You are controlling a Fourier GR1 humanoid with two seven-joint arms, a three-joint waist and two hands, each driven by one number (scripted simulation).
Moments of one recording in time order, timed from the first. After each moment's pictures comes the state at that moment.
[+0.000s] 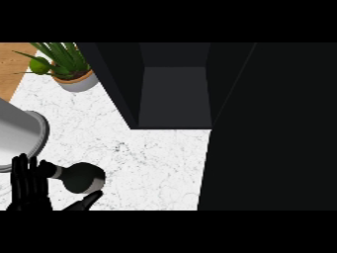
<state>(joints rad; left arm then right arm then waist) 0.38 0.15 -0.23 -1.82 0.35 0.60 -0.33 -0.06 -0.12 0.17 -2.50 -0.04 -0.02 0.65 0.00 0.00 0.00</state>
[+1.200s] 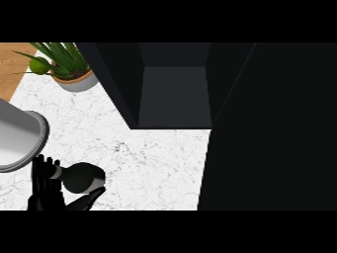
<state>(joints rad) 0.27 0.07 -0.07 -1.43 0.43 0.35 -0.54 -0.11 -0.11 0.17 -2.50 -0.04 -0.02 0.69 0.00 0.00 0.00</state>
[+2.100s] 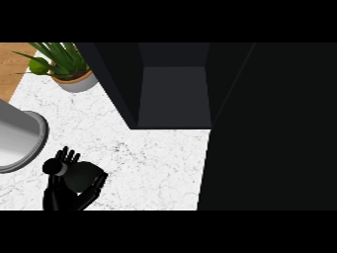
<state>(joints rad) 0.16 0.02 -0.01 -1.21 0.46 0.22 -0.66 -0.11 -0.11 0.16 -2.50 -0.04 -0.01 0.69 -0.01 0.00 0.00</state>
